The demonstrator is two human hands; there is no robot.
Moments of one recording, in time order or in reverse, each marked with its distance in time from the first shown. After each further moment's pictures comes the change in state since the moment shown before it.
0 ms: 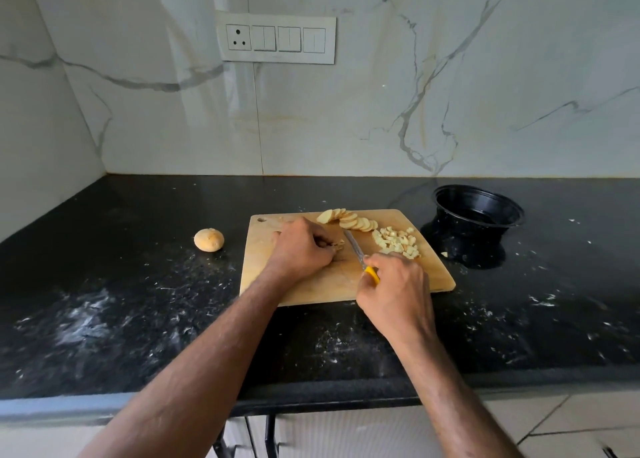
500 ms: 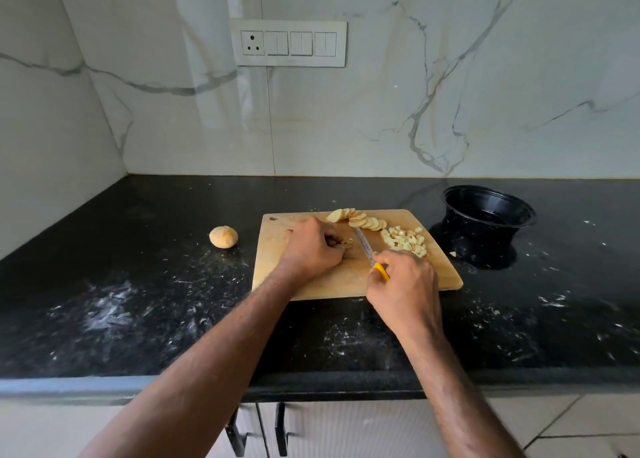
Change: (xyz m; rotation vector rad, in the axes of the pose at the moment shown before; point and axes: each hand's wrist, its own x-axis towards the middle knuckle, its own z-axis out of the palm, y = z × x) left_hand -0.007 0.005 0.001 0.067 0.037 0.023; right_hand -0.001 0.001 -0.002 0.058 0.036 0.021
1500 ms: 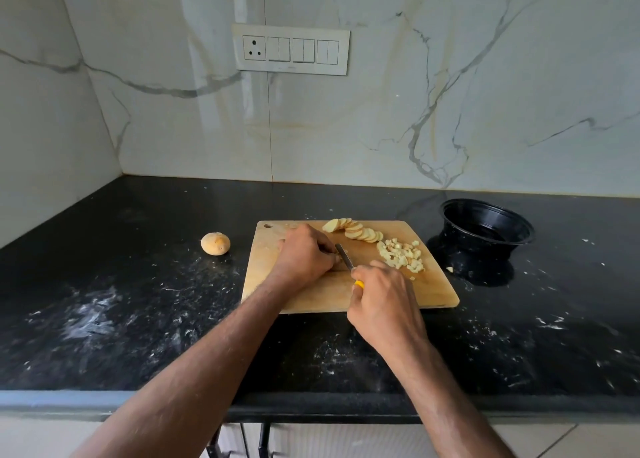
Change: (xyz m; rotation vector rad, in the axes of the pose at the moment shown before) left_hand 0.009 0.001 -0.002 -0.106 -0.047 -0.099; right_hand 0.005 -0.013 0.002 -0.130 -0.174 -0.165
